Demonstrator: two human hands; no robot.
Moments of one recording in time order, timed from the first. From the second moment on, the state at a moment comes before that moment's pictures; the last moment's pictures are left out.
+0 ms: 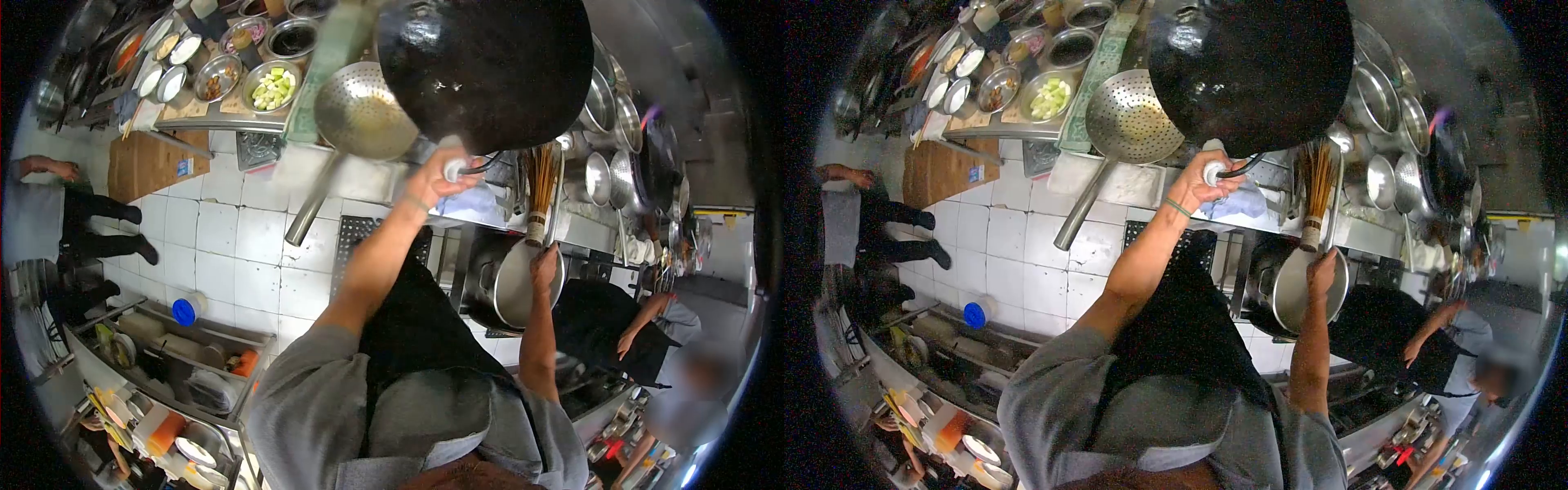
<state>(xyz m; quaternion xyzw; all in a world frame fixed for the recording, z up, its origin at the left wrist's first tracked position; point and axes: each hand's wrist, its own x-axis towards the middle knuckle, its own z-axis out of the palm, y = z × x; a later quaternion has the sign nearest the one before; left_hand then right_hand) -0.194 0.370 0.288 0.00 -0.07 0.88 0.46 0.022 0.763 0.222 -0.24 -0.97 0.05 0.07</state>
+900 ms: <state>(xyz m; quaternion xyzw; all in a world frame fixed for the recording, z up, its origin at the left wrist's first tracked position) -0.304 0.398 0.315 -0.19 0.31 0.89 0.28 -0.232 0.768 0.505 -0.17 -0.75 0.62 0.15</state>
